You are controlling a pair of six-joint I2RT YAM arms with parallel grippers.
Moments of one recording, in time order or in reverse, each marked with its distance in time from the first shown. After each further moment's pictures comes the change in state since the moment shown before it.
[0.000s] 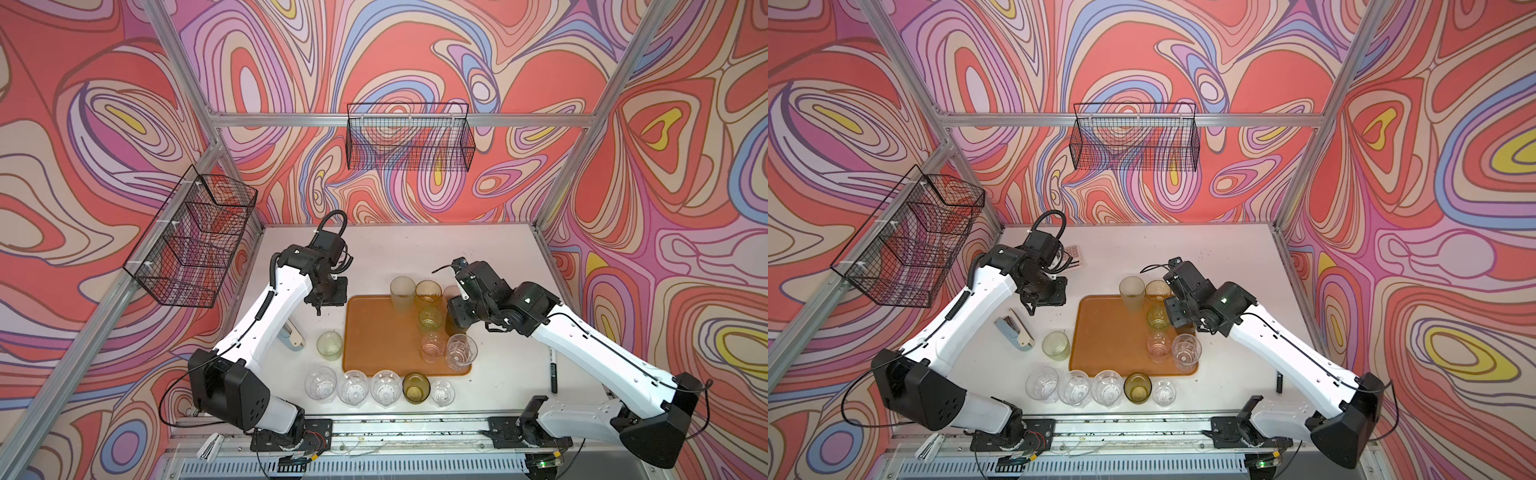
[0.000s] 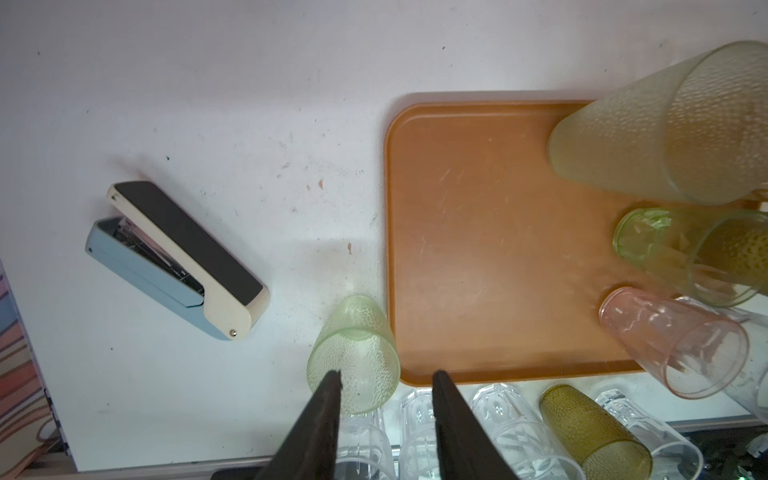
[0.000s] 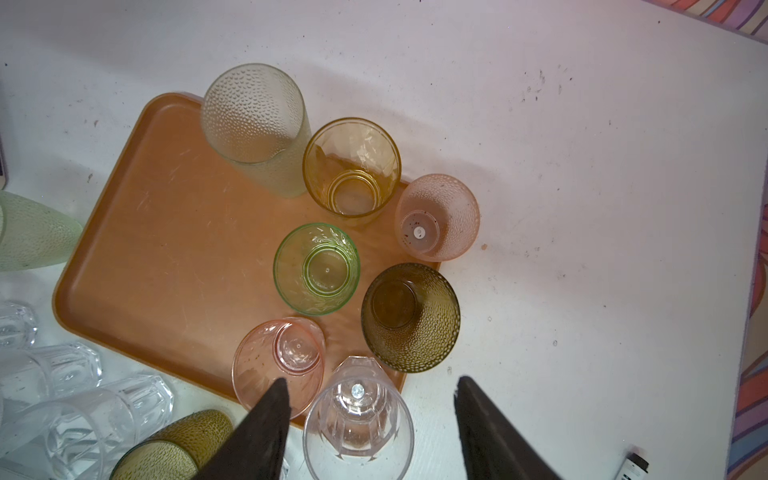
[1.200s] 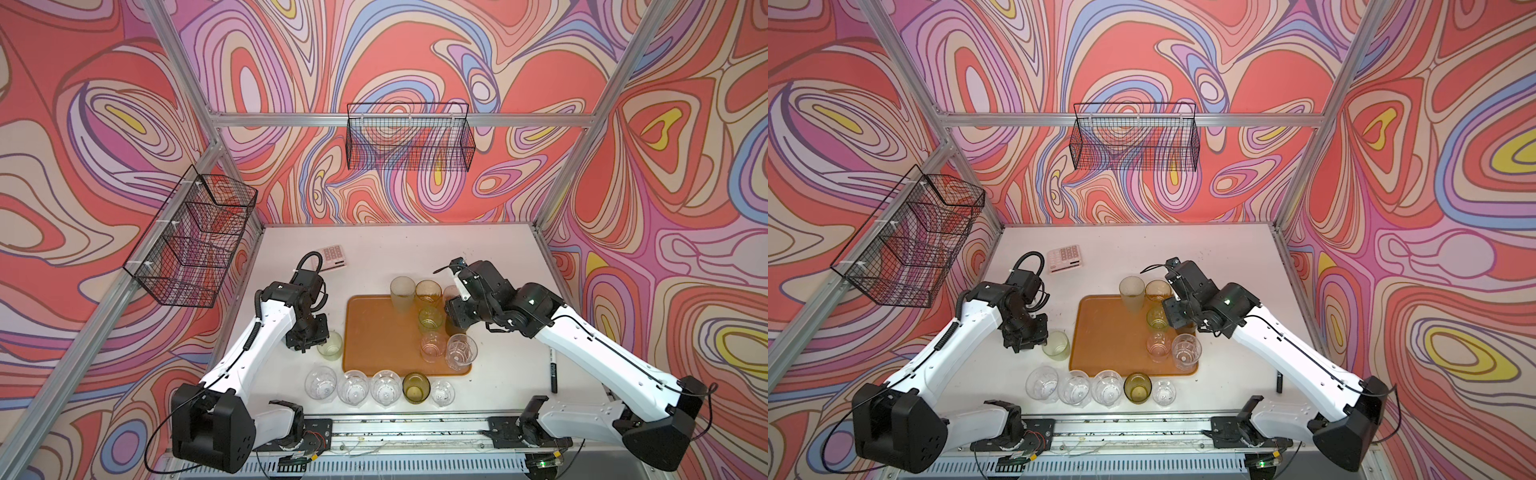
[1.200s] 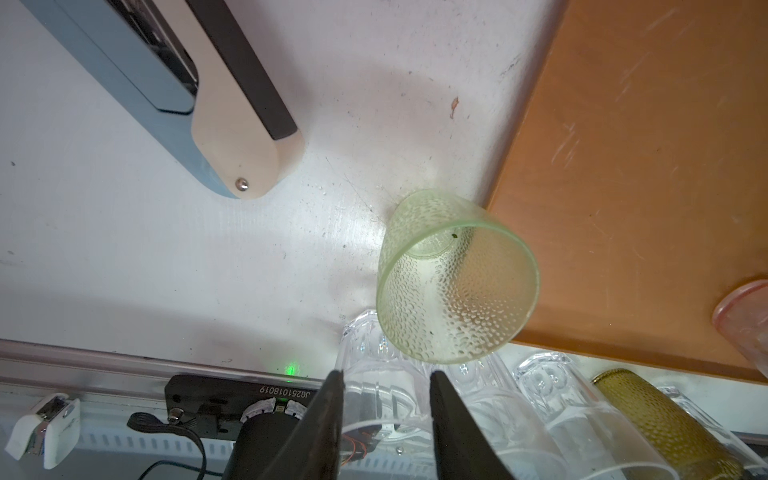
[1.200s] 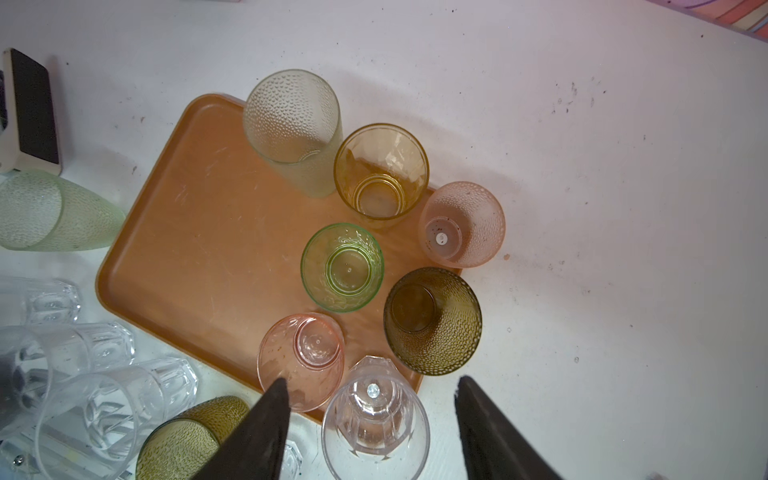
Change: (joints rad) left arm 0.134 -0.202 -0.423 0.027 0.066 -0.128; right arm 0.000 -0.030 0.000 0.016 -0.072 -0.037
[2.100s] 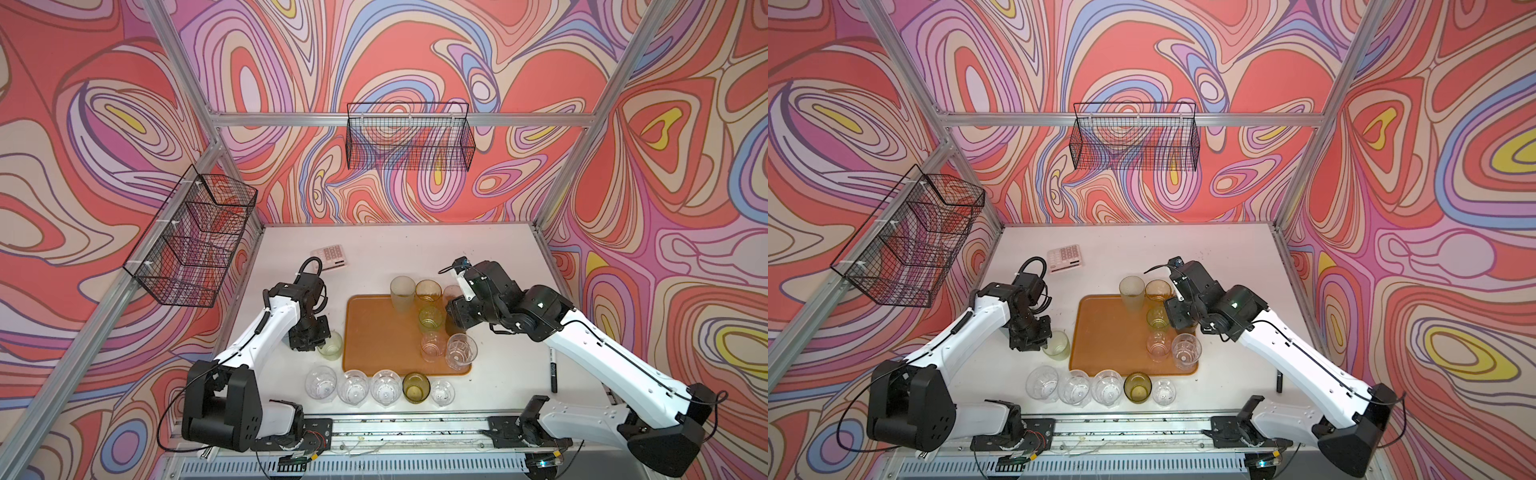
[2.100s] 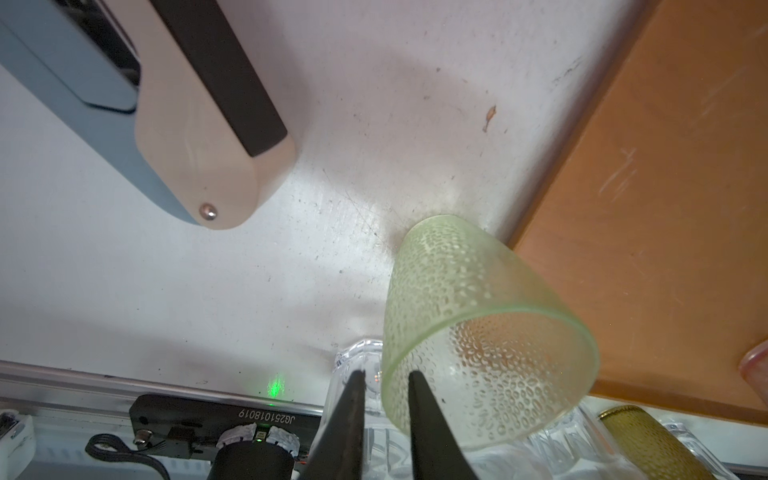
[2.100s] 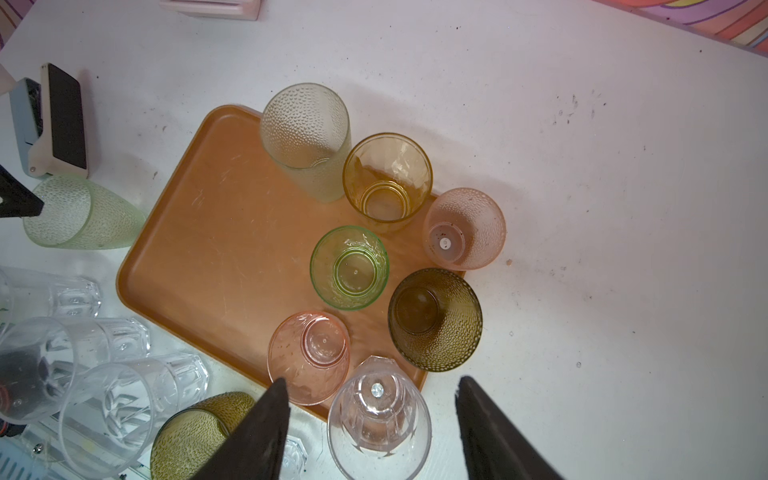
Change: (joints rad) left arm 0.032 0.095 -0.058 0.090 0.019 -0.018; right arm 0.000 -0.028 -0.004 0.001 -0.010 -0.005
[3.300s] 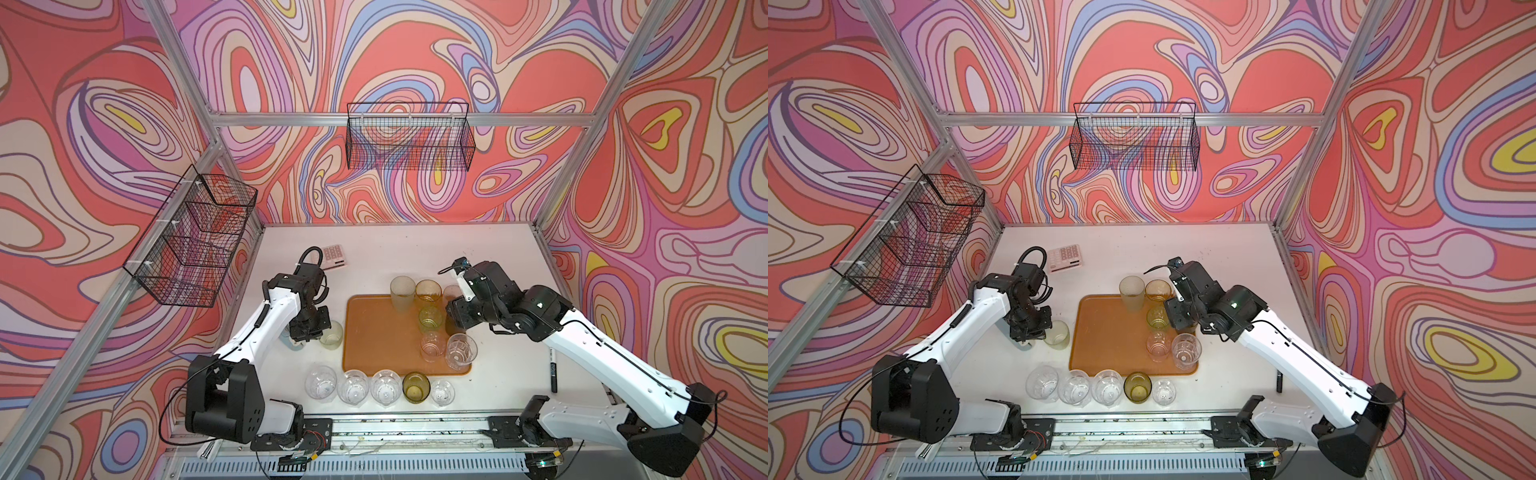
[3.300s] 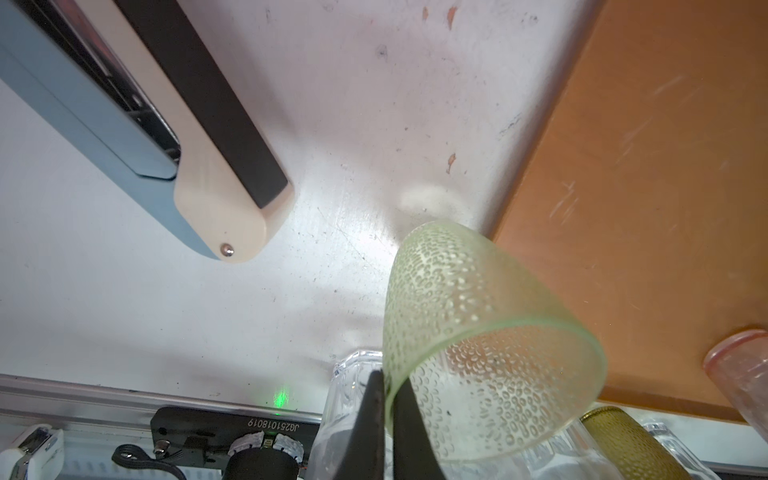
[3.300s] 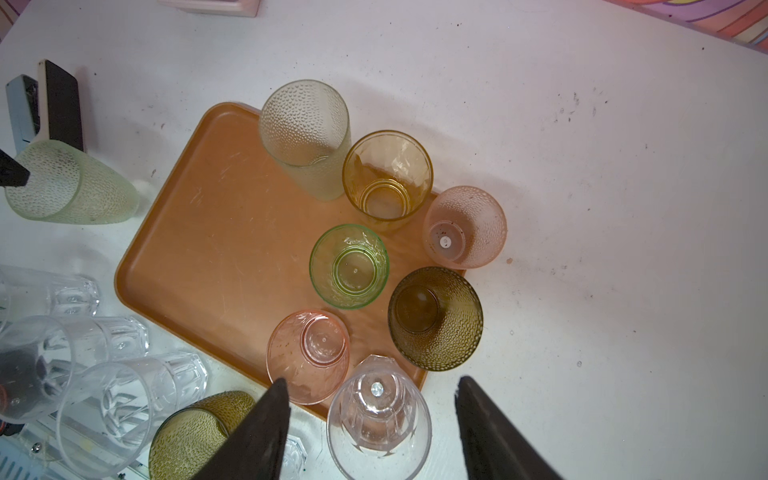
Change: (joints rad) left arm 0.001 0.032 0.115 -0.028 -0.015 0.039; right arm 0.000 0.003 -0.003 0.001 -0.001 -0.001
